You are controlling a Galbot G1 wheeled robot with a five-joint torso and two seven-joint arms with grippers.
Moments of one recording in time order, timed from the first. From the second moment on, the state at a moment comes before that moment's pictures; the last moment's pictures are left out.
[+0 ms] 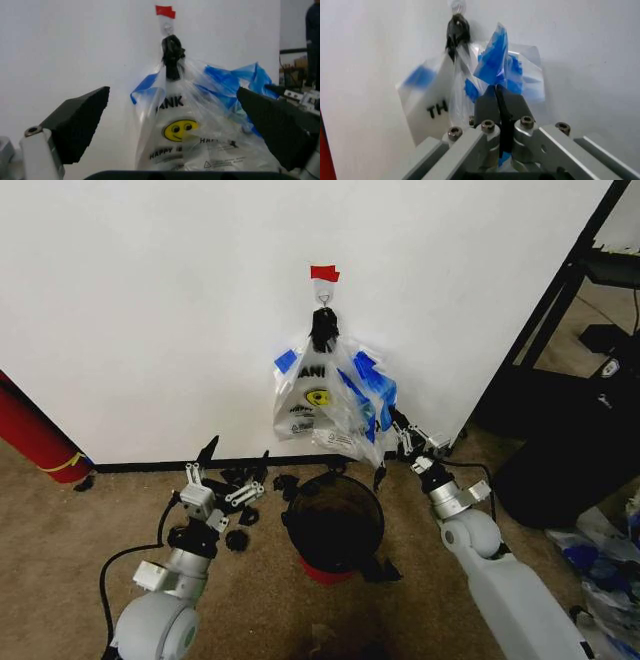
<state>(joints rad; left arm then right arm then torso) 1.47 -1.14 -0.45 -2.10 -0.22 -0.40 0.10 -1.03 1.21 0.29 1.63 0.62 0.40 -0.33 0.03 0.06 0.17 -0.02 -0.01</state>
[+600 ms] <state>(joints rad) 1.20 -1.05 -0.20 -2.02 -0.16 -0.26 0.10 -1.11 1.36 0.28 1.72 0.84 0.36 -0.41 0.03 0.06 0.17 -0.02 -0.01</state>
